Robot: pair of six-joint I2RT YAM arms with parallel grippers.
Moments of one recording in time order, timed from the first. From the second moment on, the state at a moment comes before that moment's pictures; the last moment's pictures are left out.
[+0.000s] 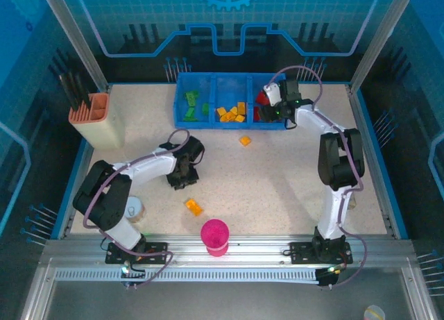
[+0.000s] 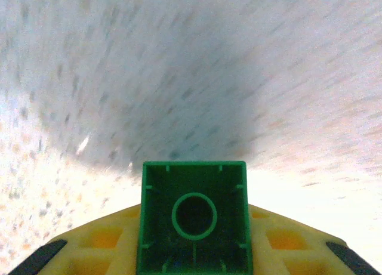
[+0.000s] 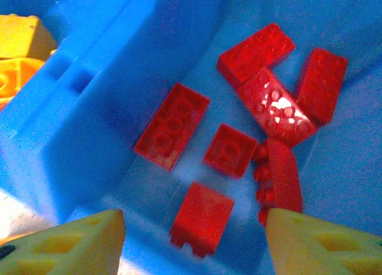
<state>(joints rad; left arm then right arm) -0.51 1.62 1.00 -0.81 -0.10 -0.92 0.20 1.98 1.52 -0.37 -0.13 -0.24</state>
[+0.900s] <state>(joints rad) -0.27 2.13 1.74 -0.54 -0.20 -0.53 0.39 1.91 1.32 -0.37 -0.13 -0.11</state>
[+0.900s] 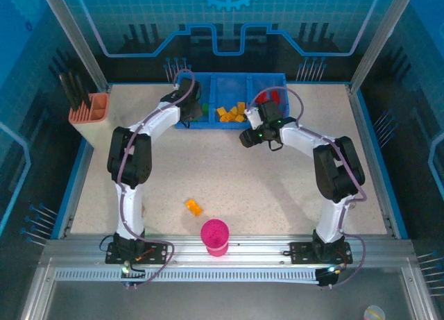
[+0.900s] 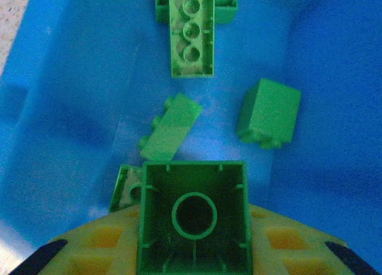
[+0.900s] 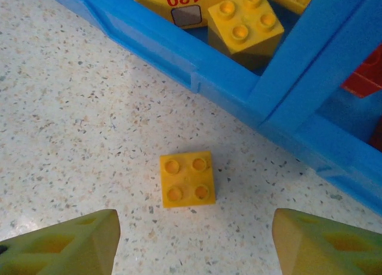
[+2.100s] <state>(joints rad) -0.33 1.74 1.58 -0.40 -0.19 -0.48 0.46 2.21 1.69 -0.71 0.00 -0.12</state>
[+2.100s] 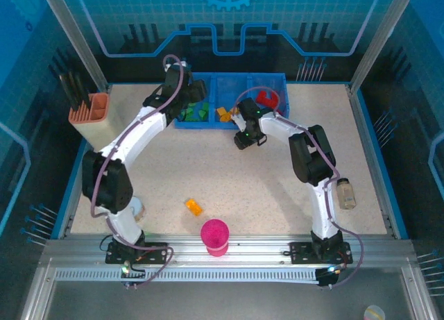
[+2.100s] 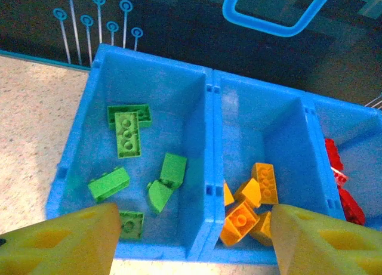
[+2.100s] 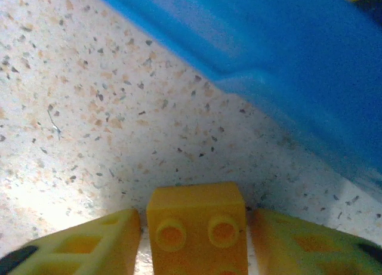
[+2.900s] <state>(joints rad) -0.42 1.26 0.98 -0.84 0.00 -0.71 0.48 2.11 1.95 -0.88 0.01 -0.21</state>
